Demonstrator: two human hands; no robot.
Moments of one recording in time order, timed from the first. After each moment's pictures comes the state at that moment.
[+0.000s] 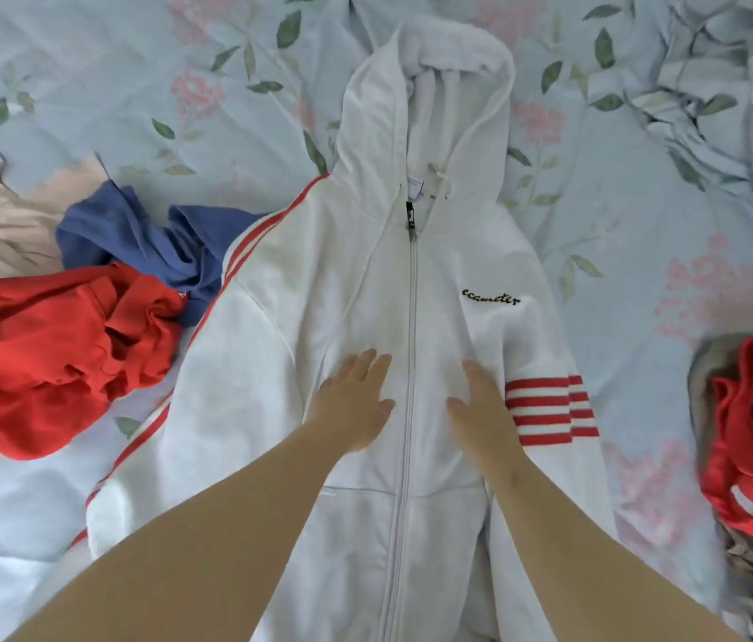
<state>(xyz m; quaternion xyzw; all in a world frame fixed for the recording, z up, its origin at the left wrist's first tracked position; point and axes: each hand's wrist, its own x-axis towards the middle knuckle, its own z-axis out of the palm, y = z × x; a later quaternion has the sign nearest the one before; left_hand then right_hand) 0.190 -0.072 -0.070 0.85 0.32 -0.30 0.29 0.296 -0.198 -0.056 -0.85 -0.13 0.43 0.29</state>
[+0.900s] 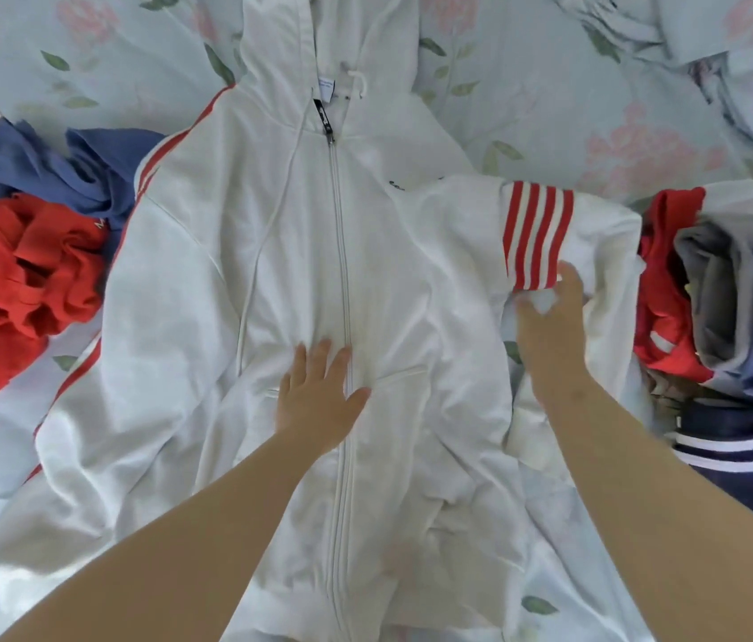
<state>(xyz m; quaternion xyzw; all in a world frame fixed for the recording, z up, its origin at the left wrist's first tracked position) 0.136 -0.177 -0.079 0.85 0.36 -0.29 0.25 0.335 -0.315 -0.049 -0.87 0.01 0.22 0.44</state>
